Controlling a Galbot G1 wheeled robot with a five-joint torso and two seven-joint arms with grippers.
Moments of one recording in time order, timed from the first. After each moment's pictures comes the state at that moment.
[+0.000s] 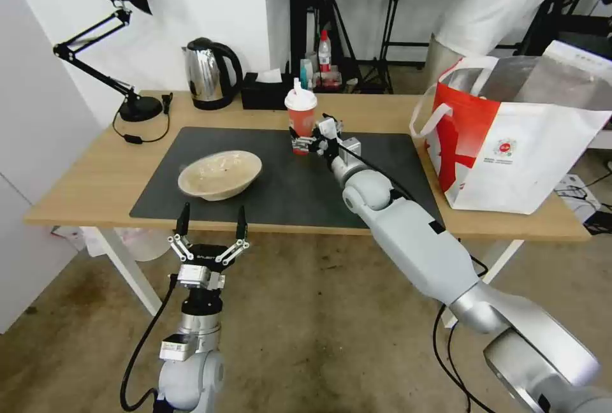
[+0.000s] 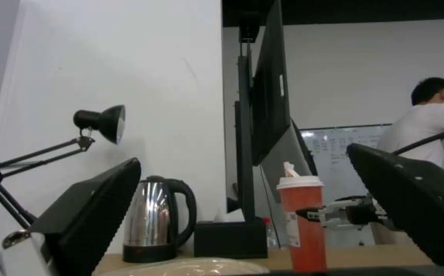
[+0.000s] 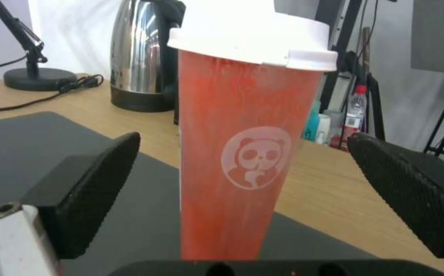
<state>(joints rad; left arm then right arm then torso) 1.49 -1.59 -0.54 -1.84 -0.14 -0.80 0.20 -0.40 1.30 -0.19 1.24 0.44 -0.02 0.08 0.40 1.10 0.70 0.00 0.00</state>
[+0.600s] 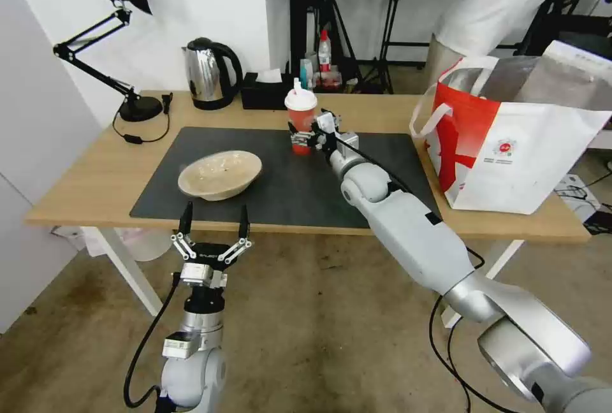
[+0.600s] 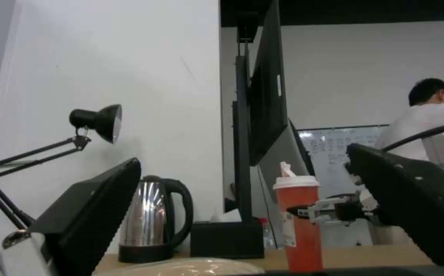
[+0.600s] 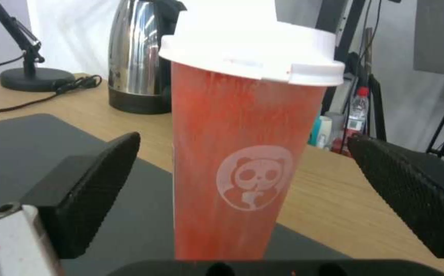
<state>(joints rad) 1.49 -1.59 -0.53 -1.84 -0.13 -0.80 0.20 -0.37 1.32 -0.20 1.20 0.45 -0.02 0.06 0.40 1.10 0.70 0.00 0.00</state>
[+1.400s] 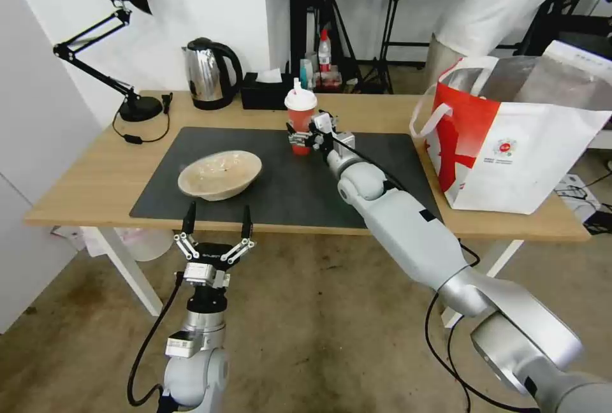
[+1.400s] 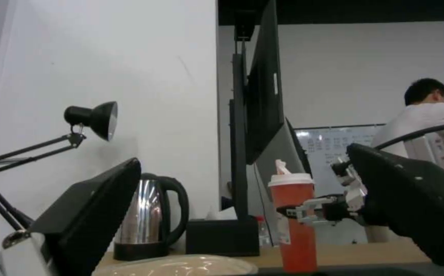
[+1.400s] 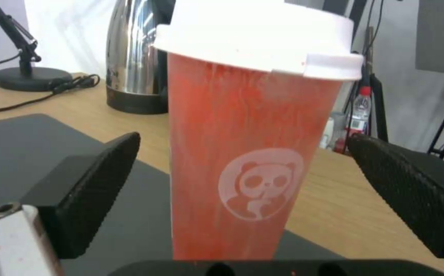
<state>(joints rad) 1.48 -1.59 -0.52 -1.83 -0.13 -0.80 0.20 -0.34 1.34 -0.21 1.13 0.45 0.01 0.06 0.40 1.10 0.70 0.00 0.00</state>
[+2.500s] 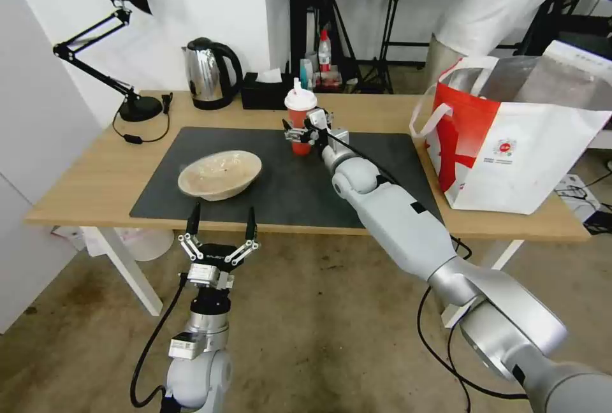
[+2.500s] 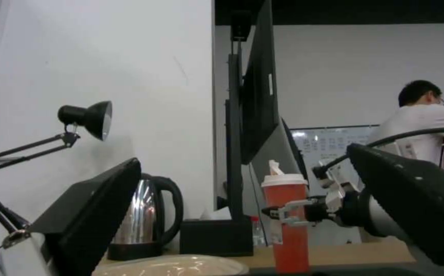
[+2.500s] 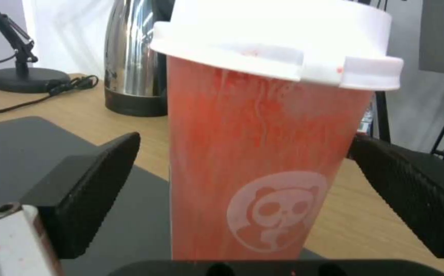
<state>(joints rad) 1.49 -1.59 -0.51 -1.84 -0.13 -0.80 0.21 -0.30 1.39 -0.22 1.05 0.44 0.04 0.04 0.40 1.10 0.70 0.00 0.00</state>
